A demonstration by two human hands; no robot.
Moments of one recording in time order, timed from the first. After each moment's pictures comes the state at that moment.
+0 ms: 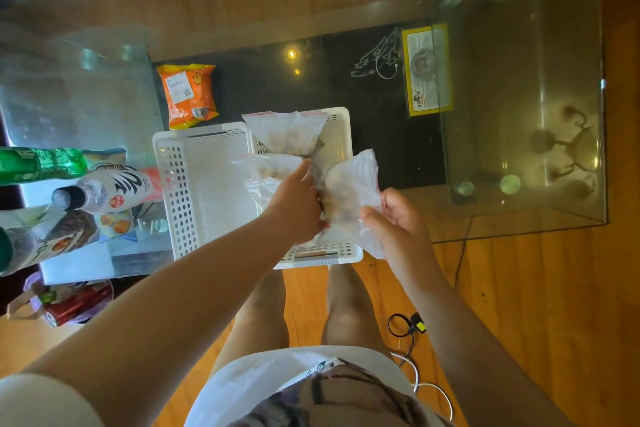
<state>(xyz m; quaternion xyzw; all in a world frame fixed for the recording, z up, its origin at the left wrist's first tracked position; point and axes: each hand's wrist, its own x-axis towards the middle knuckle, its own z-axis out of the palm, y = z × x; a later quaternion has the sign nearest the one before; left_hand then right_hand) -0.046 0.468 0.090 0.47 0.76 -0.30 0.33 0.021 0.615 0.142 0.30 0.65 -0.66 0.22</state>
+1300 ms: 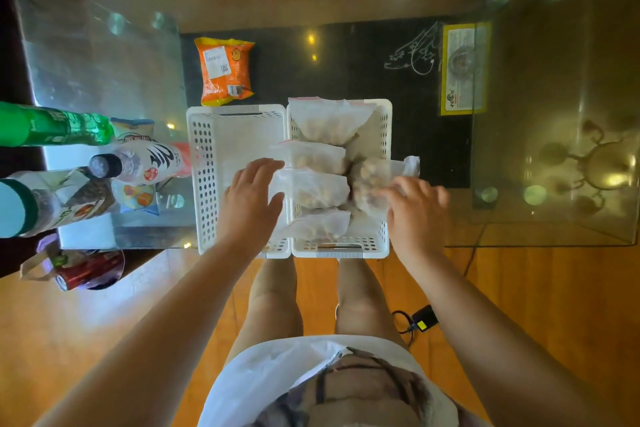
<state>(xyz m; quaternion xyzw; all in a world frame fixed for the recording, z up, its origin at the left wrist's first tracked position) -0.023 0.373 0.104 -0.02 0.95 0.19 0.24 0.018 0.597 0.070 0.06 0.96 -0.14 0.23</state>
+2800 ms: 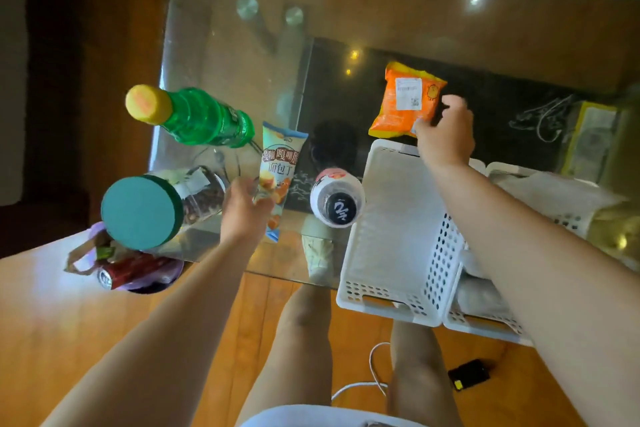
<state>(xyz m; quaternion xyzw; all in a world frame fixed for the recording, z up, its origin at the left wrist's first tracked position) -0.051 0.089 0.001 -0.40 0.81 0.35 0.25 -0.187 0.333 0.018 0.26 0.91 -0.29 0.16</state>
